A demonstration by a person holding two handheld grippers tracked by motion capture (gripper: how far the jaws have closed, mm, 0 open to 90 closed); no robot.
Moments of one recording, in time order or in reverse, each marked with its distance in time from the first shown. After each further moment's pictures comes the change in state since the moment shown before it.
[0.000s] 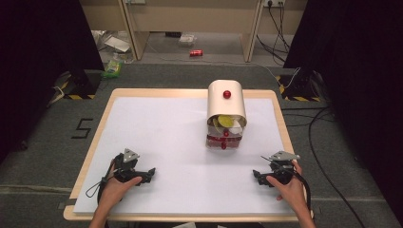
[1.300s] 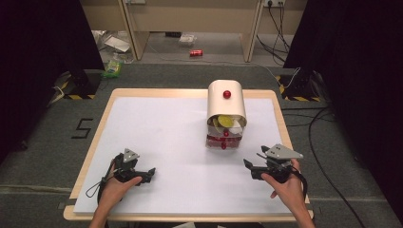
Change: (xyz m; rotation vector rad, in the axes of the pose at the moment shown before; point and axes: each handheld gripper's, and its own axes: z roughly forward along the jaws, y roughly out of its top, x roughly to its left) left arm 0.000 0.000 0.000 0.000 0.000 0.000; right arm 0.048 0.052 -0.056 -0.255 0.069 -0.116
